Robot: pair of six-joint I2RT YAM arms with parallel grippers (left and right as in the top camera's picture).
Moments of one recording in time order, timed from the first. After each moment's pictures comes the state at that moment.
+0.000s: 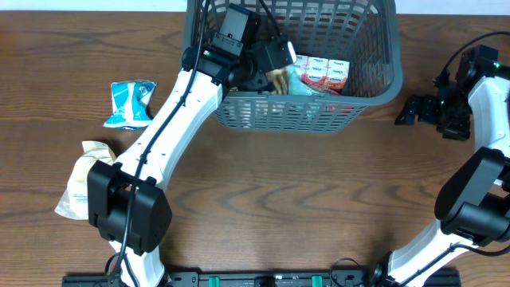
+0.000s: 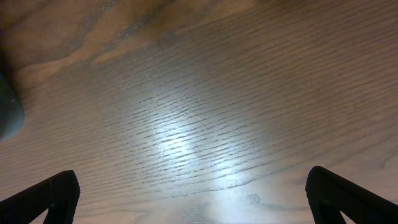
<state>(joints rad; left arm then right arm) -0.46 1.93 1.80 -0.76 0.12 0.77 -0.37 1.94 1.61 -1.18 -0.05 -0.03</state>
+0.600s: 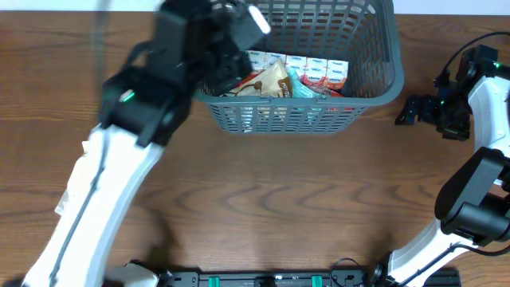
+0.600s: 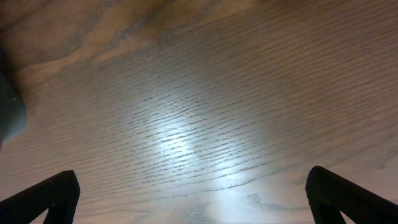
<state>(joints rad) -0.44 1.49 1.80 -0.79 -0.08 0.64 -0.37 1.94 1.61 -1.18 -0.05 -0.03</state>
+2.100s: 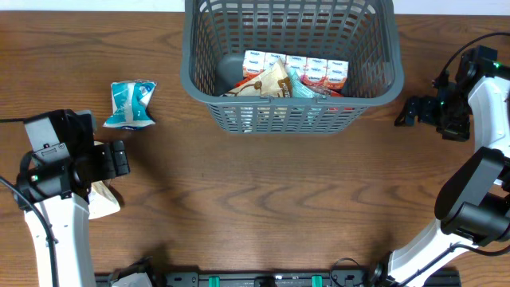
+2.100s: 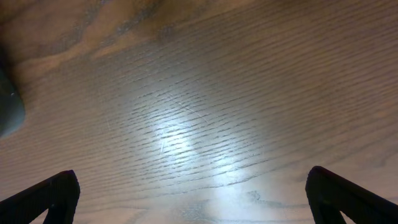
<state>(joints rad) 0.34 1.13 0.99 -0.93 0.00 0.17 -0.37 1.94 1.61 -1.19 -0.05 -0.04</state>
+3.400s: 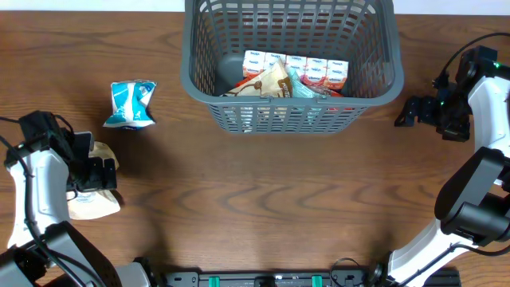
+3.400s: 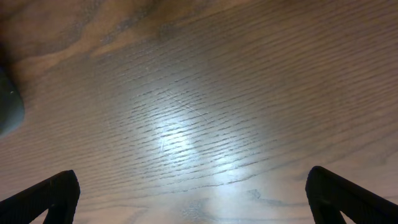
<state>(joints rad) 0.51 1.52 0.99 -0.94 -0.05 0.38 -0.37 1.94 1.61 -1.19 -0.05 -0.04</state>
